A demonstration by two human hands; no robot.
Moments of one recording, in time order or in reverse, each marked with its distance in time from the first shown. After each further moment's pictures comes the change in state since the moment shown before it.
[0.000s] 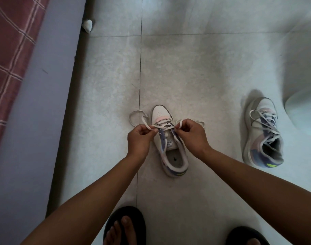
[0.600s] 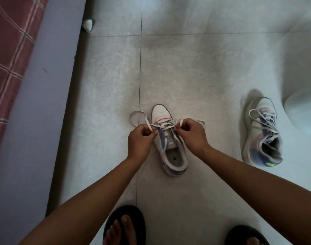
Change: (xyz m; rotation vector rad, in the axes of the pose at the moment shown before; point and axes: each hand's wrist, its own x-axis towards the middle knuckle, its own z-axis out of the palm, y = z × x) left_hand -0.006 -0.001 -0.003 0.227 -0.023 0.159; right_hand 0.000 0.001 0.001 0.032 0.019 0.028
